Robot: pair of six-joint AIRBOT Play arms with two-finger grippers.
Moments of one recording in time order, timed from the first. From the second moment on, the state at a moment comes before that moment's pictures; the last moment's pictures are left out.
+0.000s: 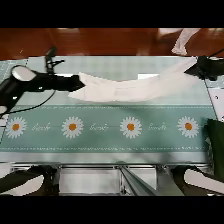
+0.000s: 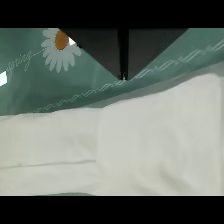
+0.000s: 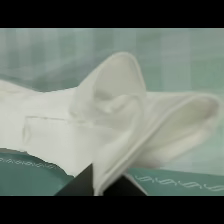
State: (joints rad) left arm -0.20 -1.32 1.08 0.77 -0.86 -1.29; right arm -0.37 -1.31 1.38 -0.90 1.31 1.34
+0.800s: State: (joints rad) left arm -0.81 -2.07 1.90 0.76 -1.06 -1.51; right arm -0.37 -0.82 1.17 -0.89 1.42 1.43
